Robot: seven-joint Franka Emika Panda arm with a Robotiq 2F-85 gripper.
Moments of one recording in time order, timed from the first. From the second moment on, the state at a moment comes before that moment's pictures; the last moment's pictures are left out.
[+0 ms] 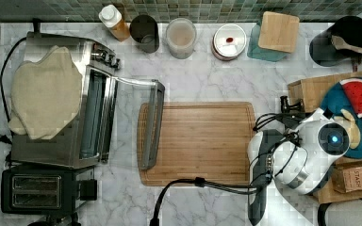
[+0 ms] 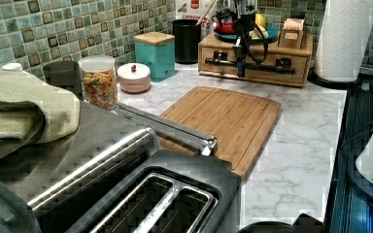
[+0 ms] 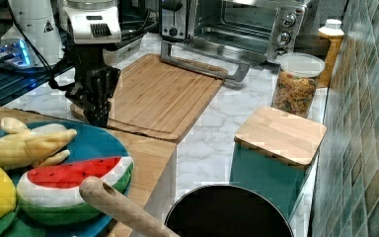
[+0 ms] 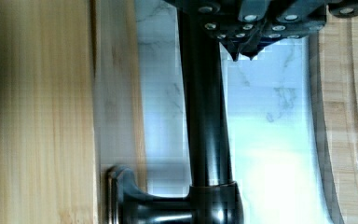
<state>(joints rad) -0.26 0.26 -0.29 -2.24 0.02 0.90 -1.38</state>
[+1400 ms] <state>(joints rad) -0.24 0.26 -0.29 -2.24 -0.09 0.90 -1.38</state>
